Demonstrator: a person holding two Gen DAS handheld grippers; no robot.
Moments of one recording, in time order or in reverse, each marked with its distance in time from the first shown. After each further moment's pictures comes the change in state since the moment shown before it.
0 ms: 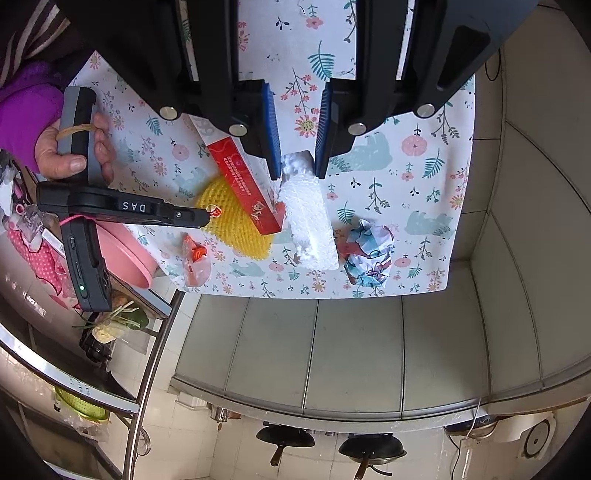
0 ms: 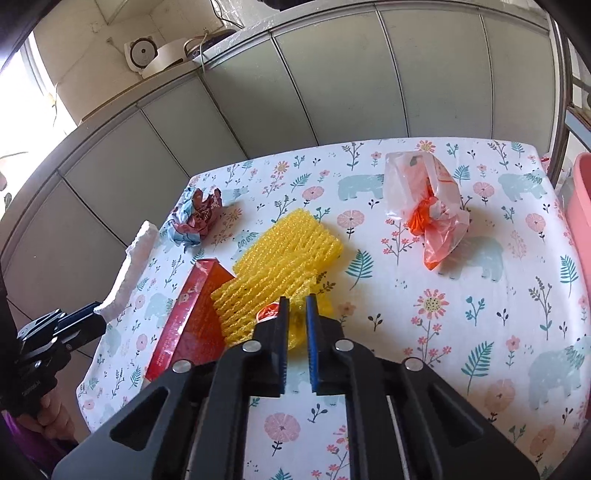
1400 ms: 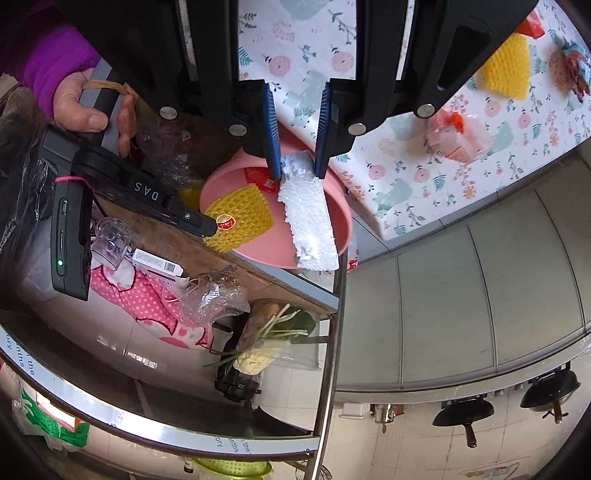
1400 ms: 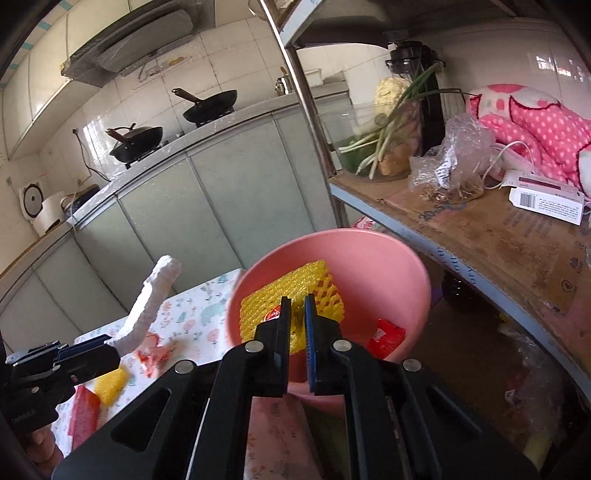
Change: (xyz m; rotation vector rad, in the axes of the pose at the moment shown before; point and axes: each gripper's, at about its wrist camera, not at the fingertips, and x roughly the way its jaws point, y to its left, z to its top) left arm 0.107 -0.277 0.107 0.339 0.014 -0.386; right arm -0.198 -0.199 -0.019 0.317 -0.473 -0.475
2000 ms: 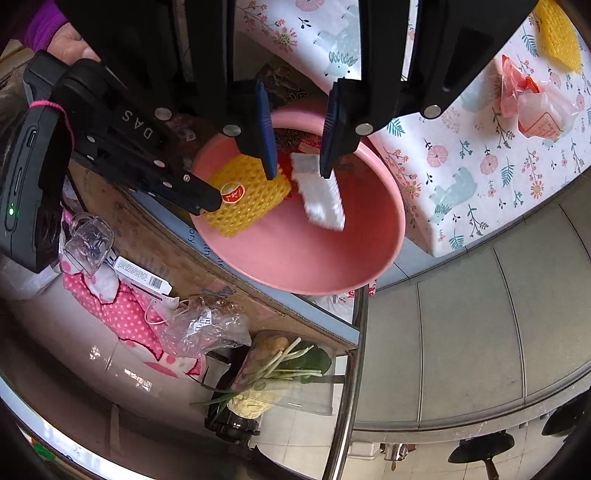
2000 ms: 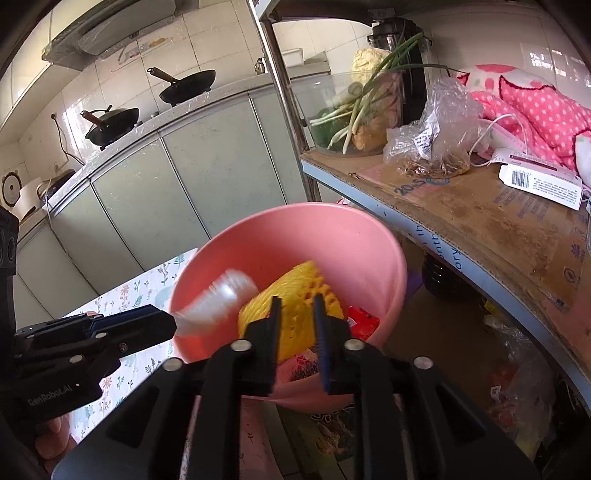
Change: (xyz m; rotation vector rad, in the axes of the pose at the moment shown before) left arm 0.100 -0.008 0.017 -0.058 0.112 -0.038; right arm 0.032 -0.021 -0.013 0.001 0.065 -0.065
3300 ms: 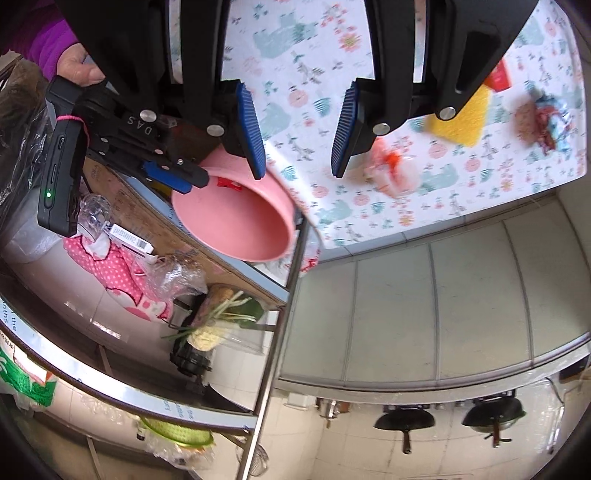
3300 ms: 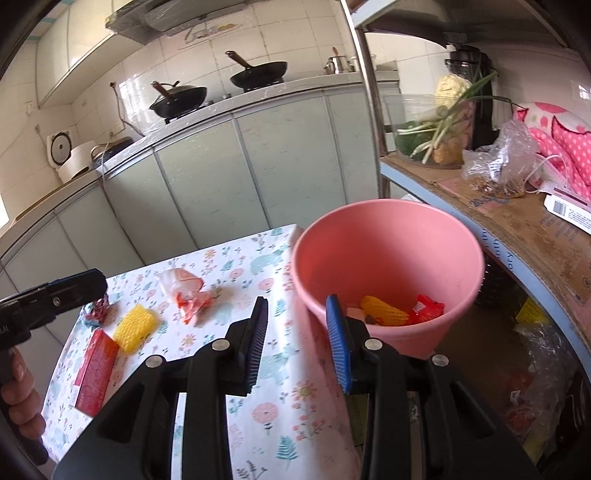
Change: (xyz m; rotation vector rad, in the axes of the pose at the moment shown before) left arm -0.172 0.051 -0.067 -0.102 -0.174 0.166; right arm -0.058 0.095 -0.032 -0.172 0.024 0.169
